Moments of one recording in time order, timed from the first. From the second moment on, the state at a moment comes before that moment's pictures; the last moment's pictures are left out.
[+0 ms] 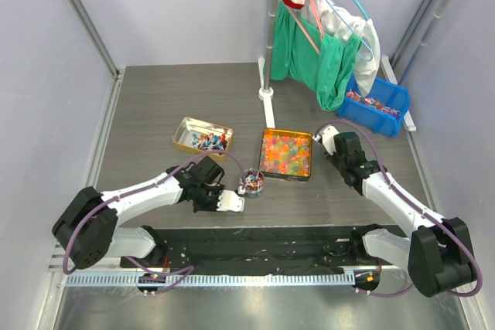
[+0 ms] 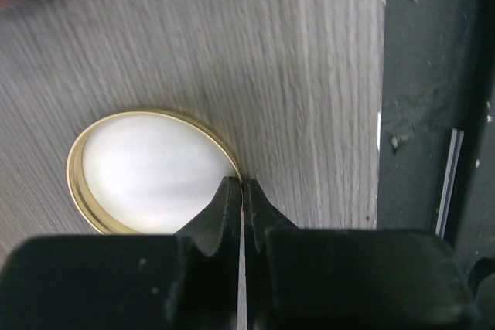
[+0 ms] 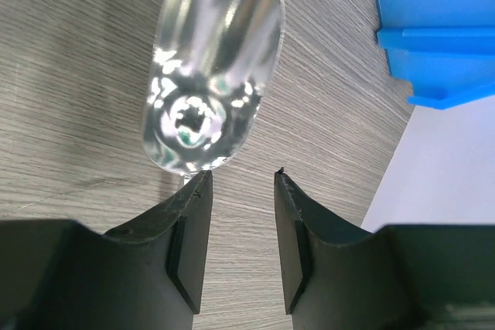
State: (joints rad) left arm -0.76 1.28 0.62 -0.62 0.26 0.93; right arm 0.28 1.09 0.56 -0.30 0.36 -0.52
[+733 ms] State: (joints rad) left arm -0.75 1.23 1.19 -1.09 0.42 0.93; right arm 0.28 0.71 0.85 -0.59 -0.04 -0.63
